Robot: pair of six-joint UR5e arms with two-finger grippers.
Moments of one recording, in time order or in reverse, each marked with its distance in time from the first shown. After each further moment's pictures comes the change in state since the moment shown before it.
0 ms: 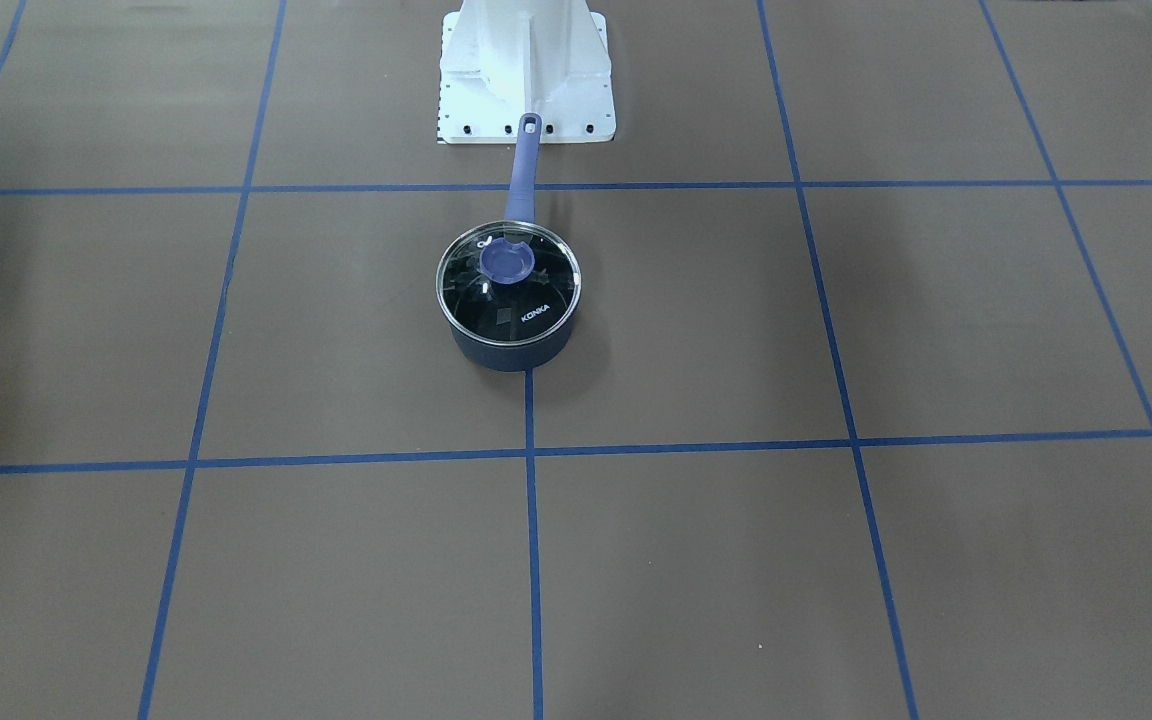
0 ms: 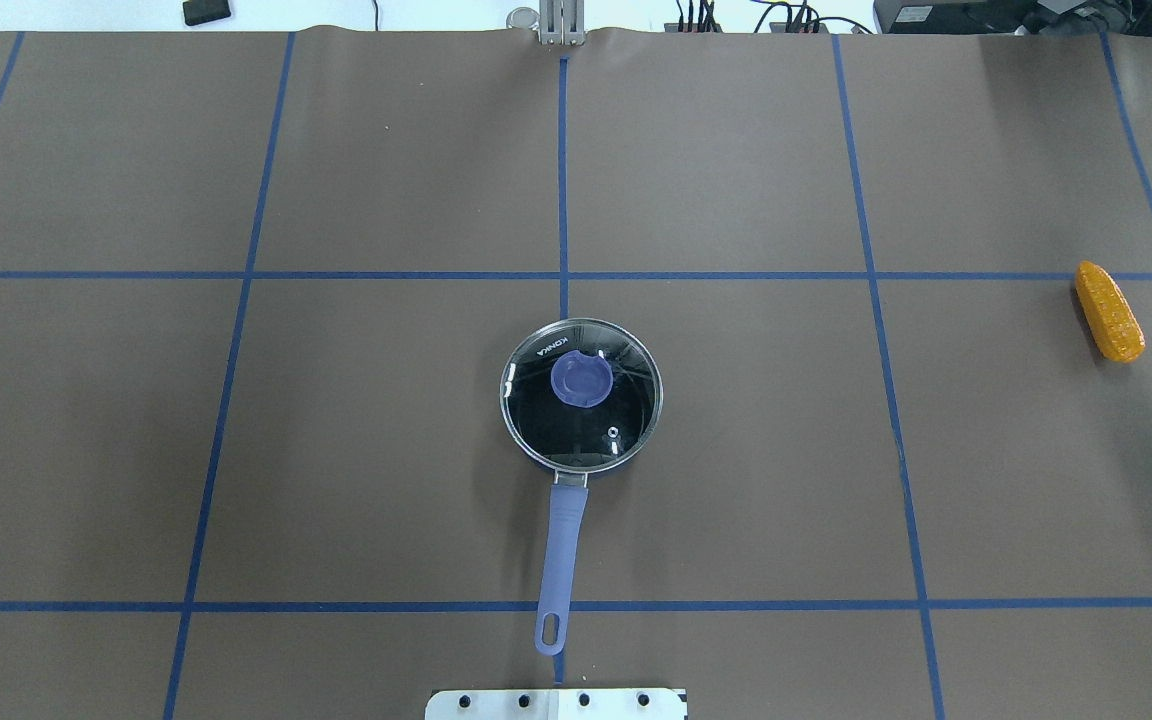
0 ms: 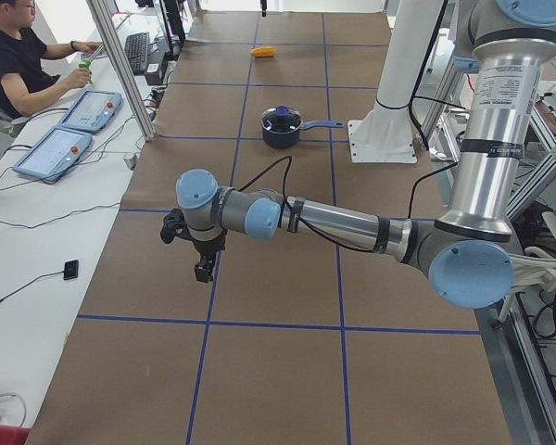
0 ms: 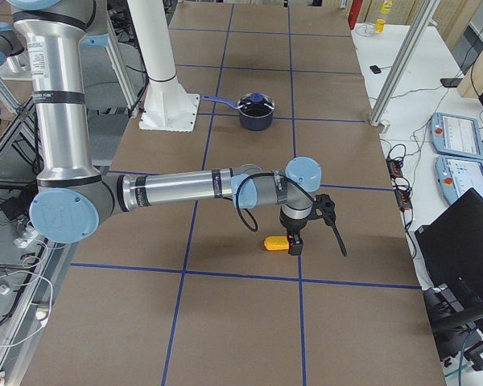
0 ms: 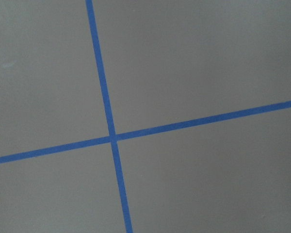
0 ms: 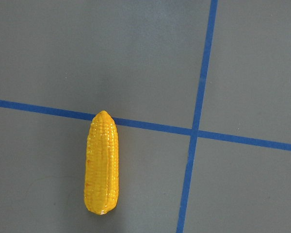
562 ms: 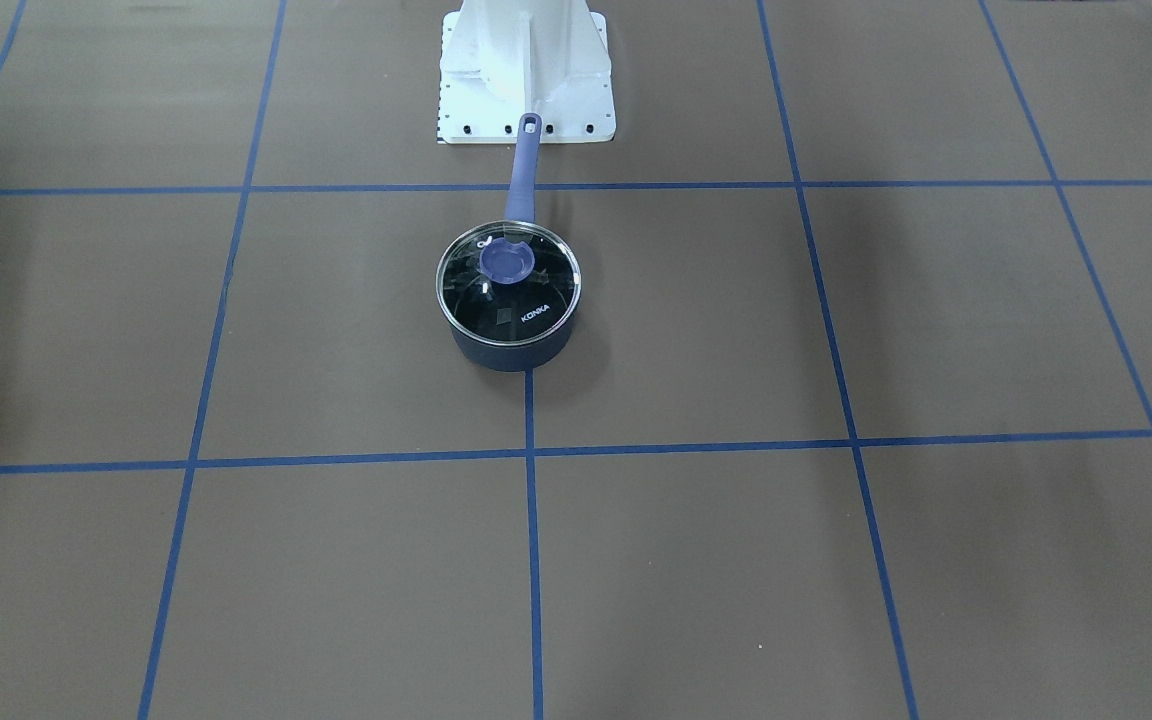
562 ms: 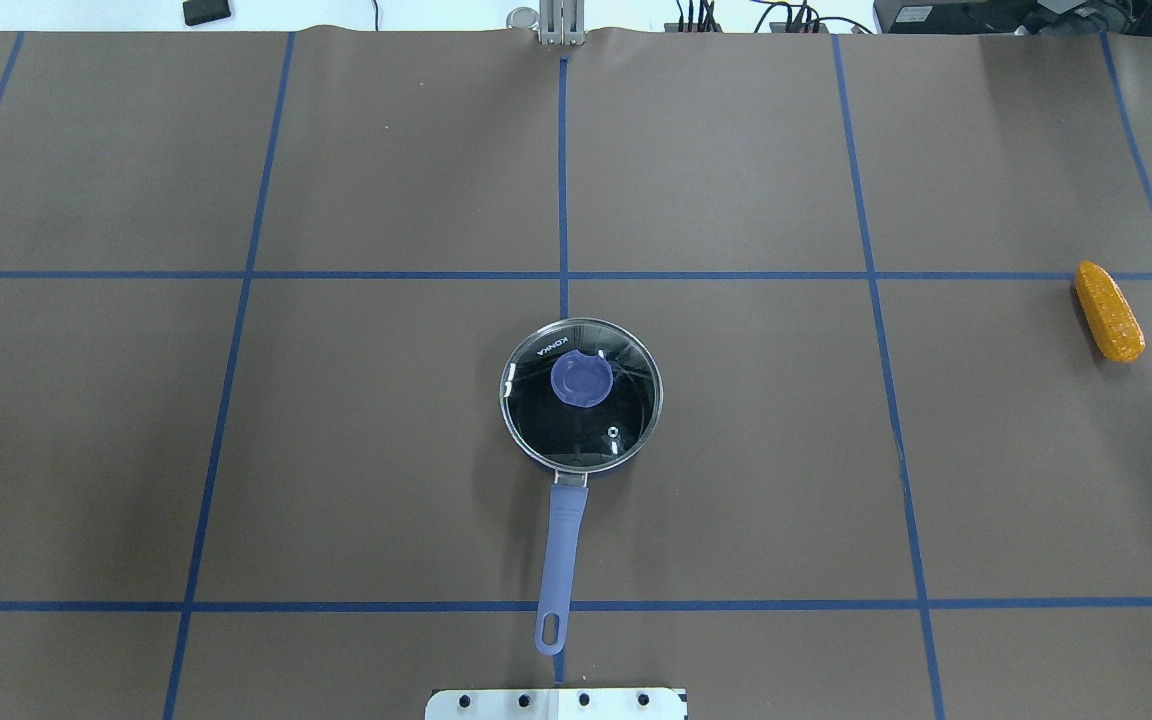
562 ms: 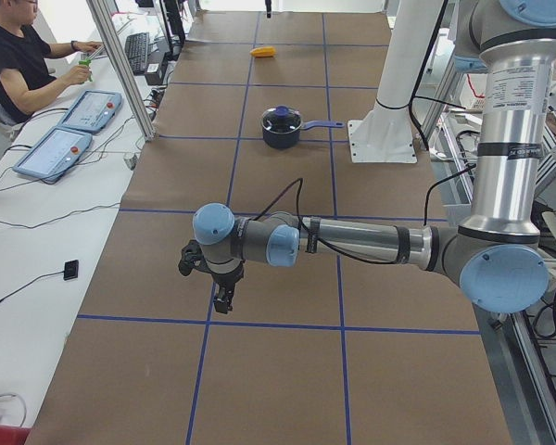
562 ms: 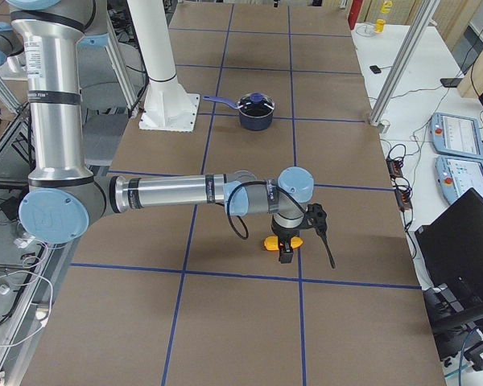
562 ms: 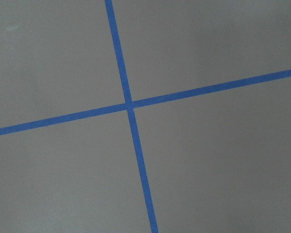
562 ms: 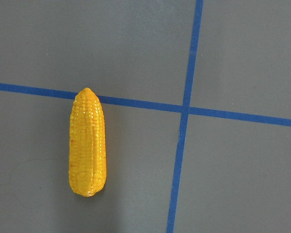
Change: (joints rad) left arm -0.046 0.131 0.024 -0.013 0.015 0.142; right arm 0.006 -0.044 0.001 -0.001 0.008 0.005
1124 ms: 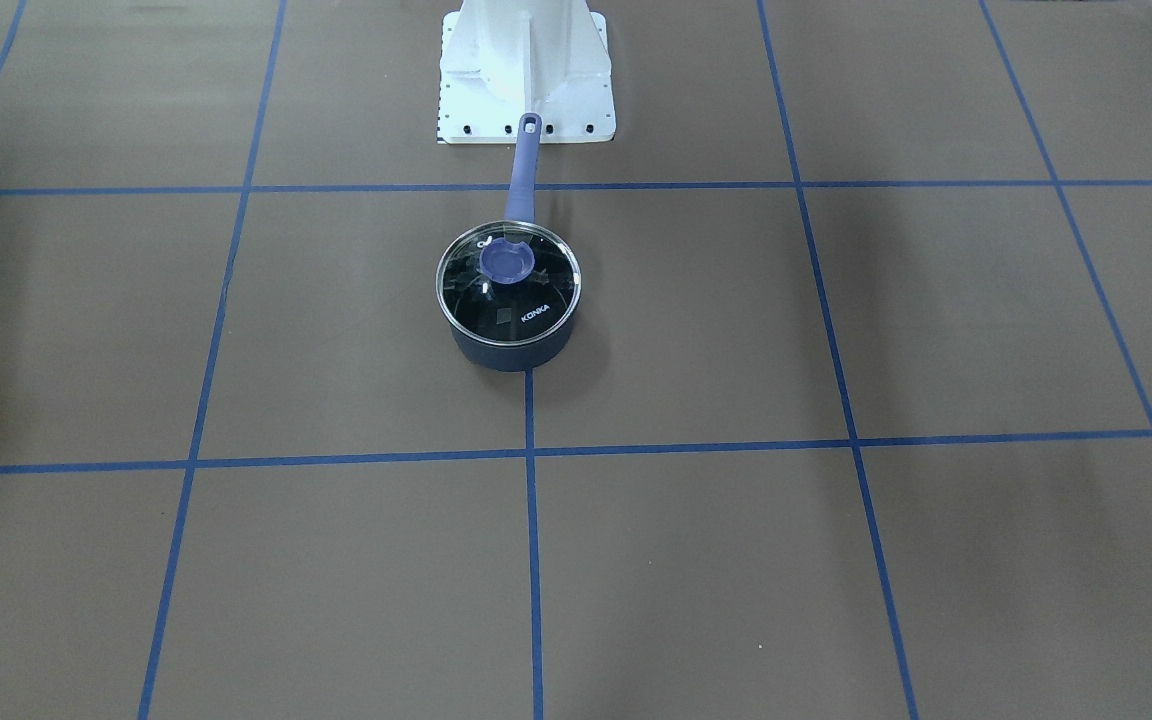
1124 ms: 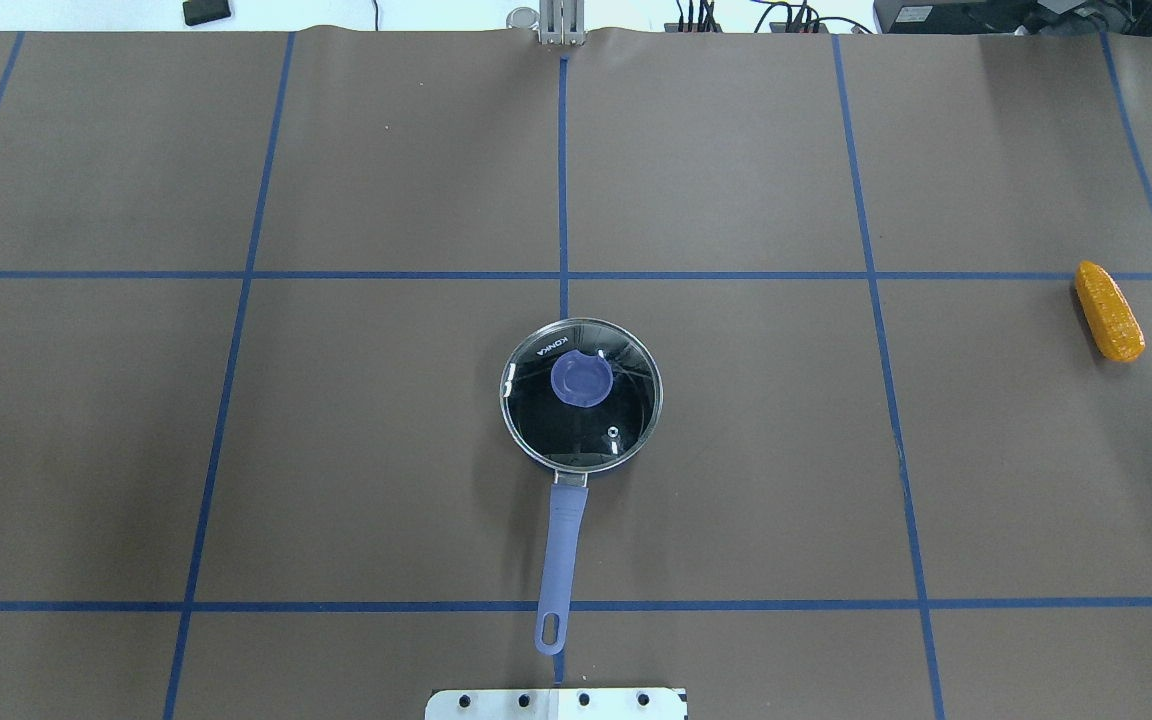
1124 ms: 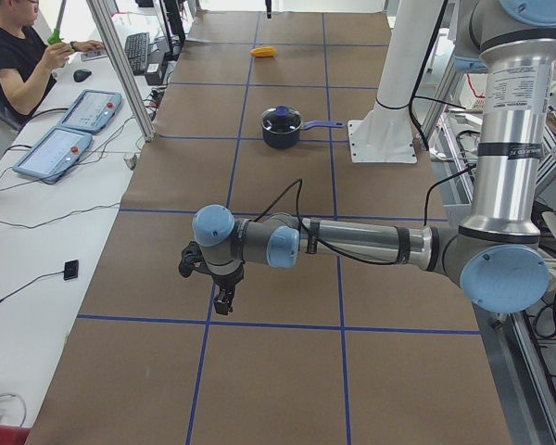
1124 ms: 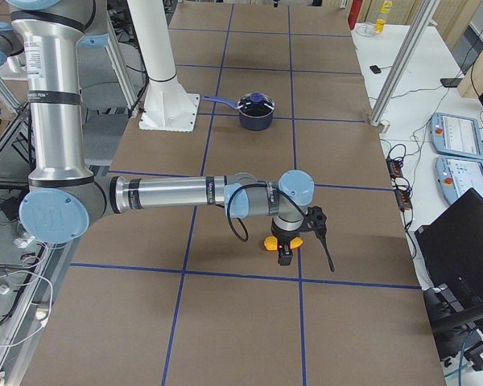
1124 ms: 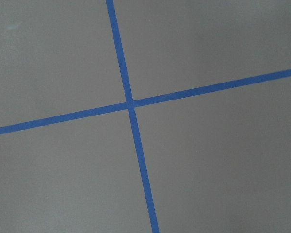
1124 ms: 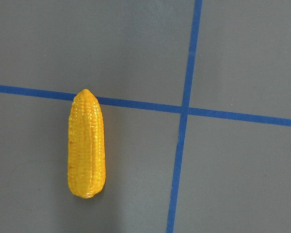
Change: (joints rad) left arm -0.002 0.005 0.010 0.000 0.000 0.006; right arm 0.001 -0.003 -0.018 0.000 0.002 -0.001
